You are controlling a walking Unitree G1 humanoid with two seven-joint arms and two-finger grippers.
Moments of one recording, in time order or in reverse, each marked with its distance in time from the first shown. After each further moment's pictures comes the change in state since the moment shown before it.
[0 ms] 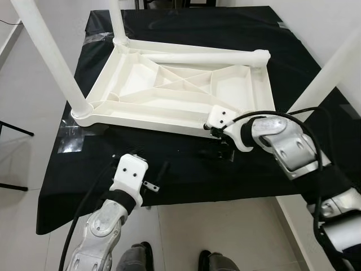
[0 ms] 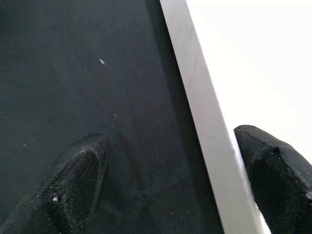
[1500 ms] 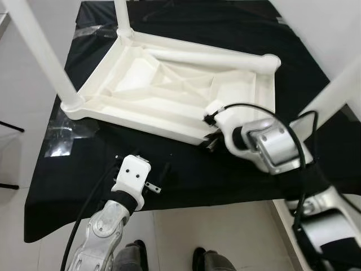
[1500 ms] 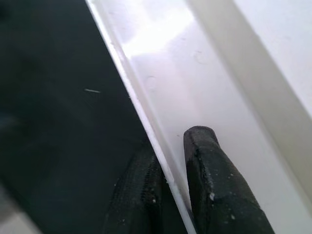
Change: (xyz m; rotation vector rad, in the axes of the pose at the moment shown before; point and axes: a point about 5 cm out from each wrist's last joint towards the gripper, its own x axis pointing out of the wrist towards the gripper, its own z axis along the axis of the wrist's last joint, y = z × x) left arm 0.003 -0.004 0.002 0.005 -0.009 0.000; right arm 0.014 0.039 0.025 0.505 0.059 0.048
